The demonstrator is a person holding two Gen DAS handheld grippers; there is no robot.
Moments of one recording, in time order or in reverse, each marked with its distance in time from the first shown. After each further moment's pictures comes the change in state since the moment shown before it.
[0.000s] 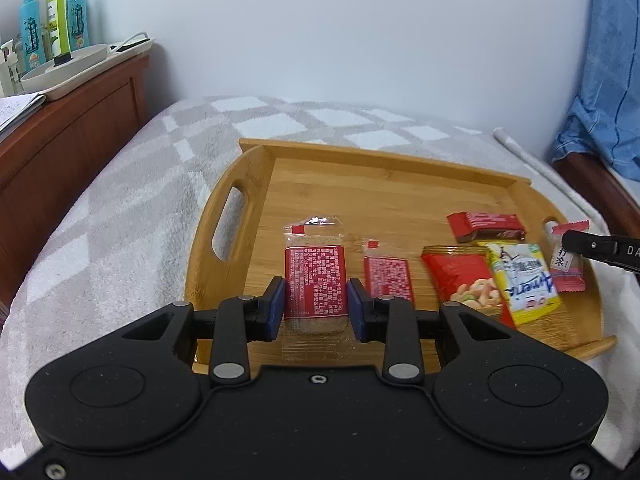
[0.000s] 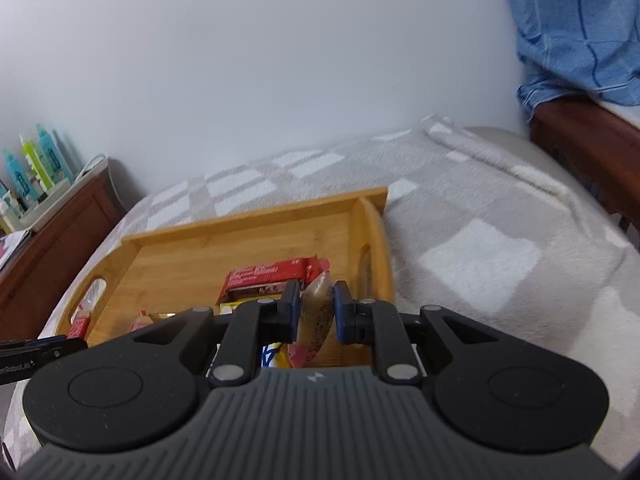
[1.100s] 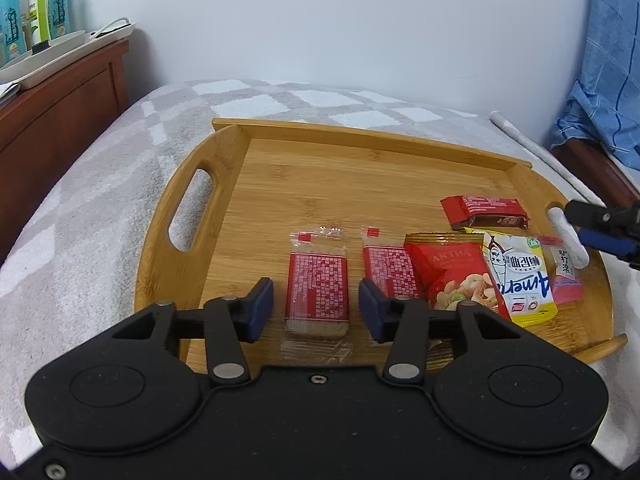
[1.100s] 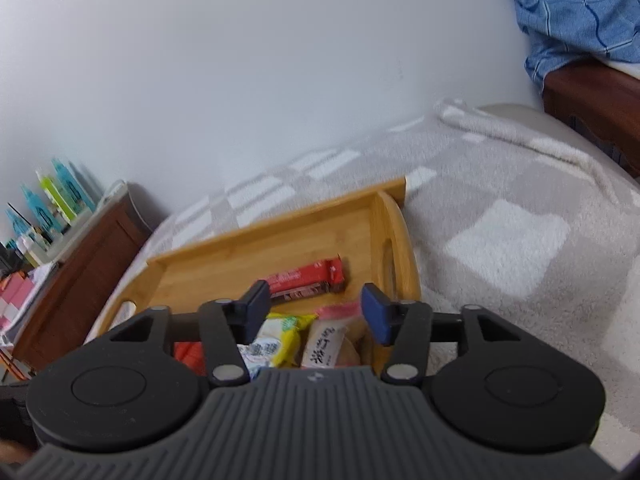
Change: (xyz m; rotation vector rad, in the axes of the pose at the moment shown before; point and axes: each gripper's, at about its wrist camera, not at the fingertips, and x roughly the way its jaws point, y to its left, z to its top) left arm 0.026 -0.015 -0.003 0.002 0.033 -0.020; right arm -0.001 -0.010 -0.001 0.116 -0.036 0.094
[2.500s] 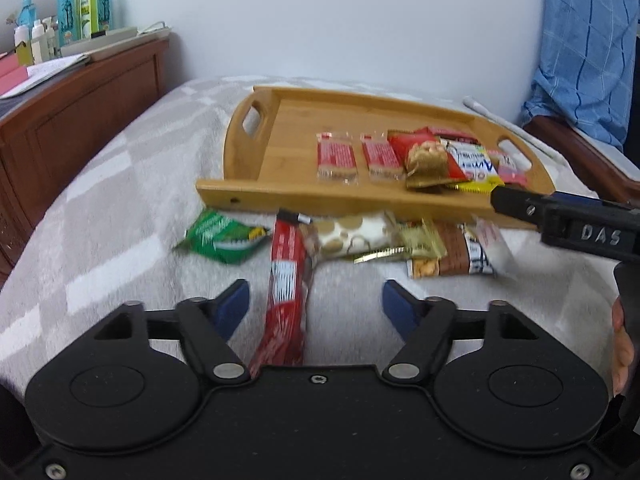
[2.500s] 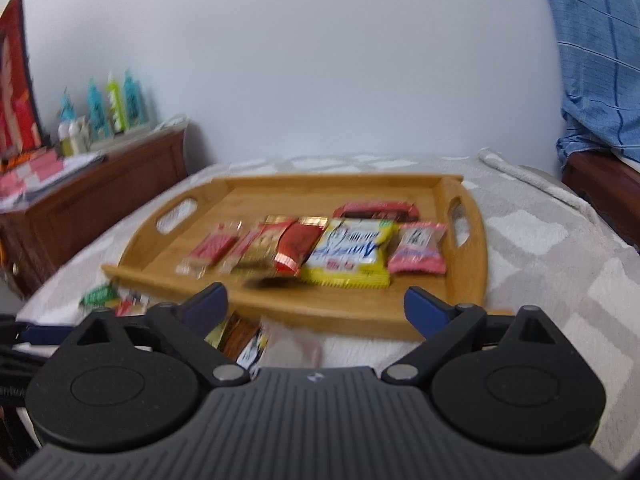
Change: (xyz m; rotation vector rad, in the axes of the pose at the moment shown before) left arm -0.109 0.023 -0.124 0.023 -0.060 -0.008; right arm -0.066 0.086 -0.114 -0.370 -0.058 -0.036
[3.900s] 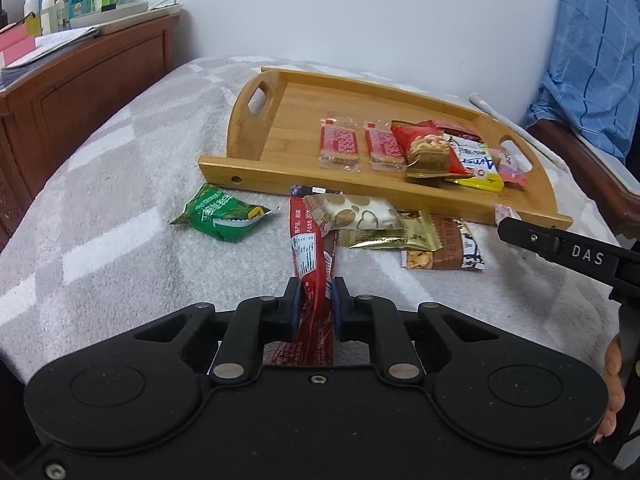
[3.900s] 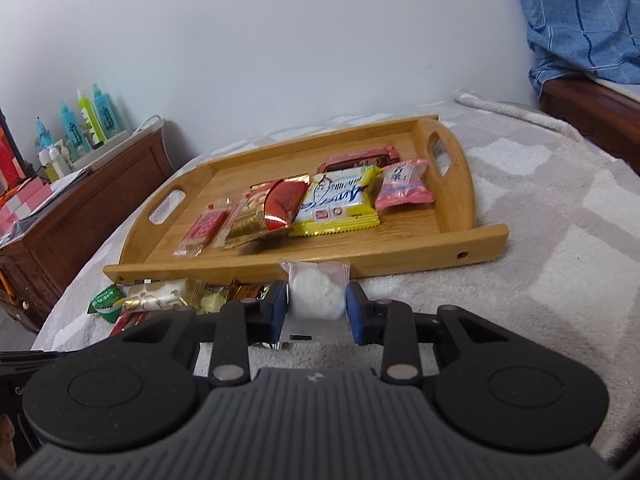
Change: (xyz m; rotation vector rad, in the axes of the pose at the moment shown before) left arm -0.005 -0.002 0.001 -0.064 0.042 -0.010; right arm -0.006 -0.012 -0.017 0.209 0.059 -0.012
